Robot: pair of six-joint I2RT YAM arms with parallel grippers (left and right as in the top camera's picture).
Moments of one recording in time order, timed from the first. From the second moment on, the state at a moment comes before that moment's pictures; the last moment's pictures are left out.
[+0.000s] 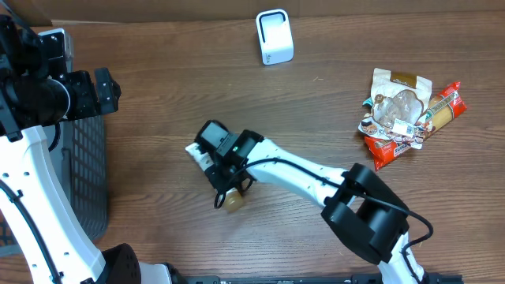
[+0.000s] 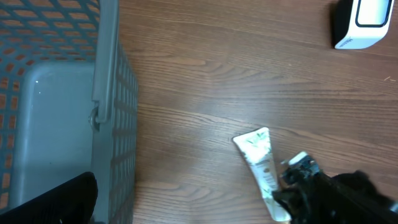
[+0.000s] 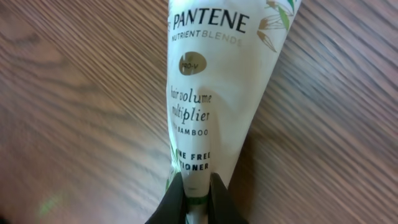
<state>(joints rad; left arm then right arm) 0.34 1.61 2.18 -1.60 0.14 0.09 0.93 2.12 1.61 -0.78 -0.20 0.33</state>
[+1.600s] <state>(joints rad) 0.34 1.61 2.18 -1.60 0.14 0.09 0.95 2.21 1.63 -1.08 0.43 0.37</state>
